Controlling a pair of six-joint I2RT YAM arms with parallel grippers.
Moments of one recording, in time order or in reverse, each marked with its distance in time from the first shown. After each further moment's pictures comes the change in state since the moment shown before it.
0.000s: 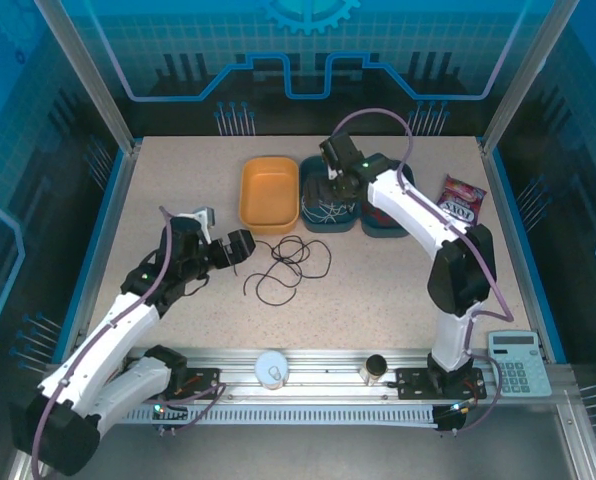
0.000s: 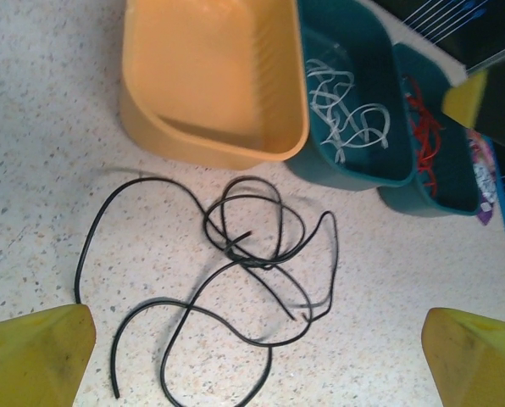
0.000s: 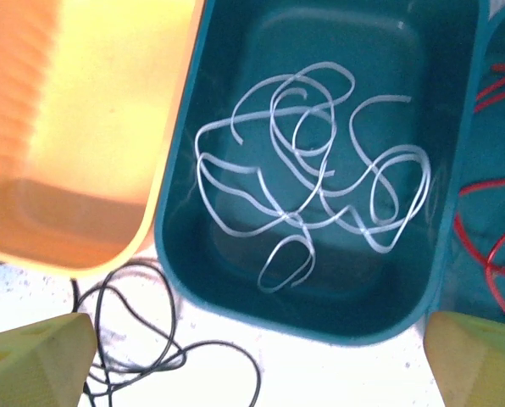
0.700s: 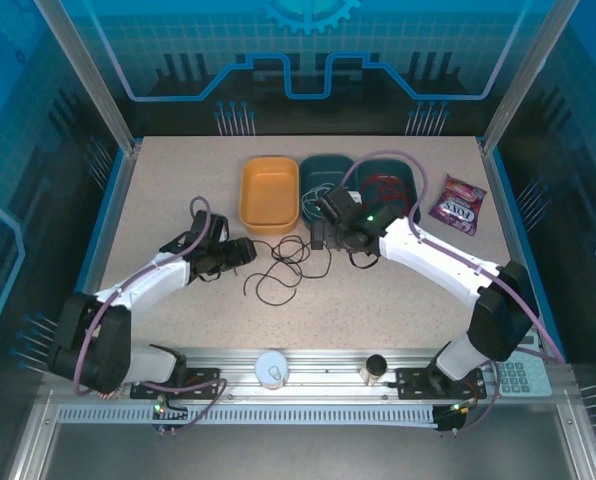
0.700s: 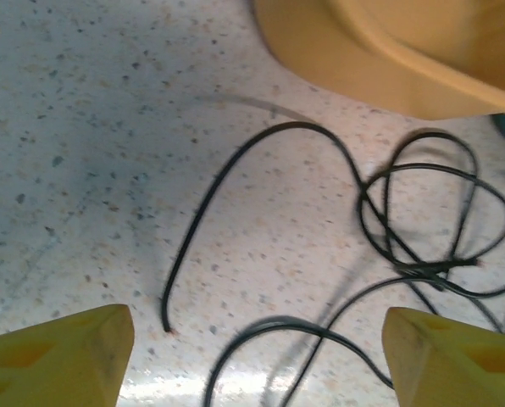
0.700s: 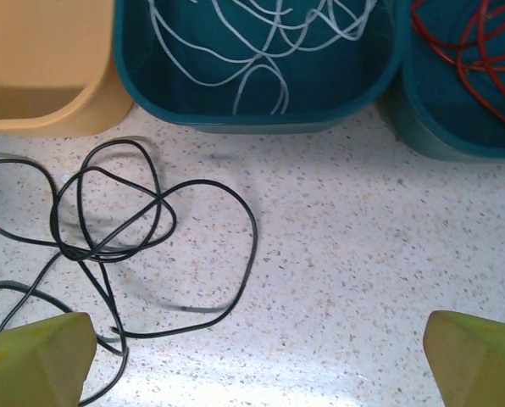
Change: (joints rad) left arm 0.068 0.447 0.003 0.104 -0.021 0.045; right arm 0.193 -0.323 -0.417 0.015 0.202 0.343
